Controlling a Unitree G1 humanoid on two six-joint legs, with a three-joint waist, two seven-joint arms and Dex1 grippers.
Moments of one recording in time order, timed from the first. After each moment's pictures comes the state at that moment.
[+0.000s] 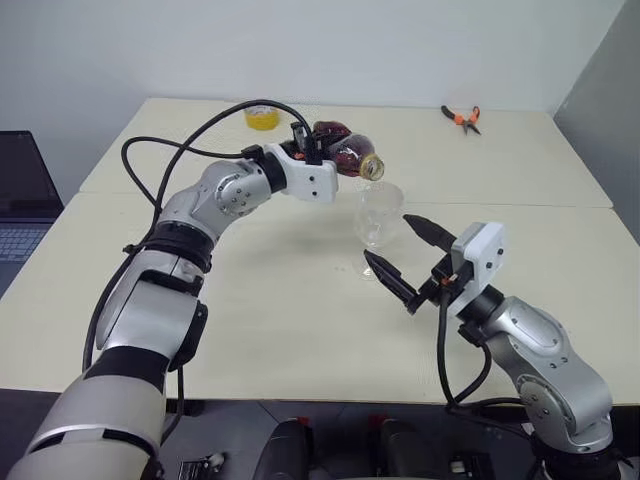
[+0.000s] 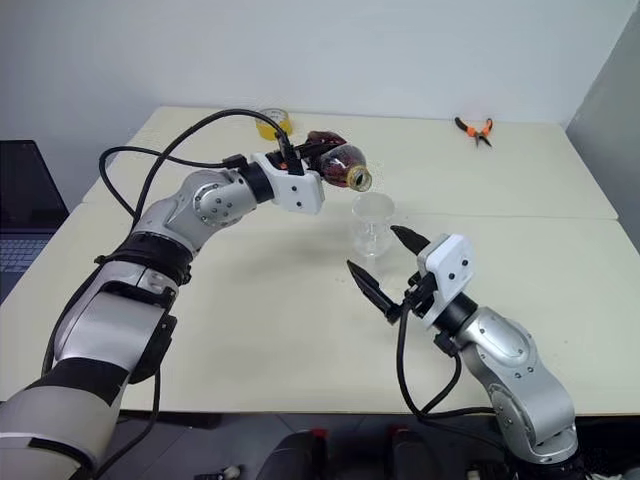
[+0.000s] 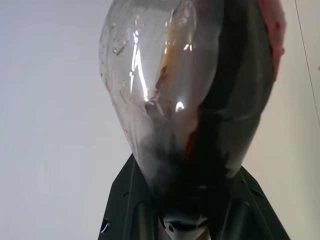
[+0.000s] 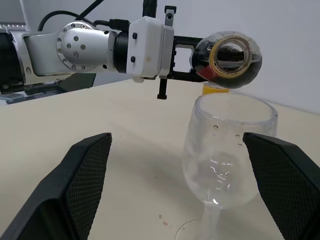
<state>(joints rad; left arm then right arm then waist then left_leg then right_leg) -1.19 0.52 -0.36 0.98 0.61 -0.82 -0.23 -0.14 -0.36 0.08 -0.72 0.41 0.51 0.39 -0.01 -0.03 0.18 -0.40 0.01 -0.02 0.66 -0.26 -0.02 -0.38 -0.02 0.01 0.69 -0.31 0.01</state>
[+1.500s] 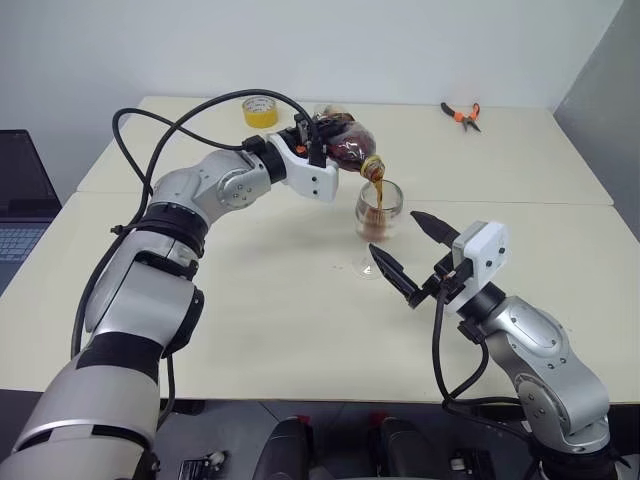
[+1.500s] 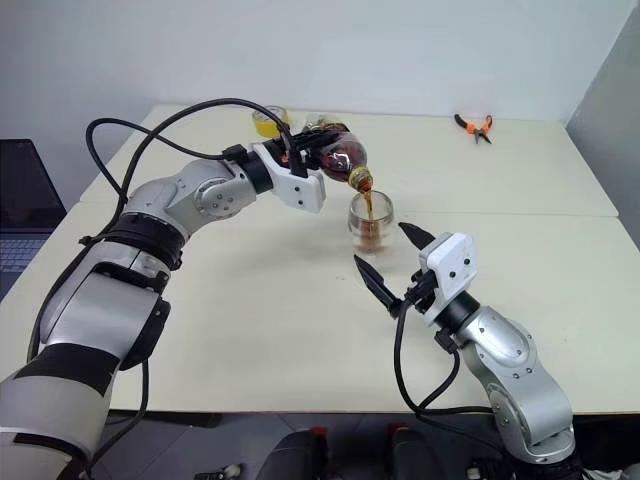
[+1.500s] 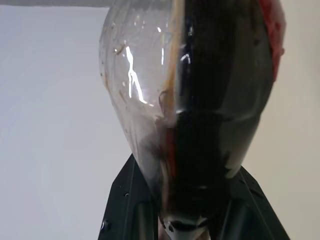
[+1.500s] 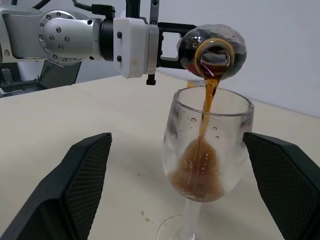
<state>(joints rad) -1.29 0.55 -0.46 1.06 0.77 -0.86 -0.01 -0.14 -0.34 0.08 -0.71 0.35 0.49 0.36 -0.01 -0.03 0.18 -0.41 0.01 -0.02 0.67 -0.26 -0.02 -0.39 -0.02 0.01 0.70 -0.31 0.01</state>
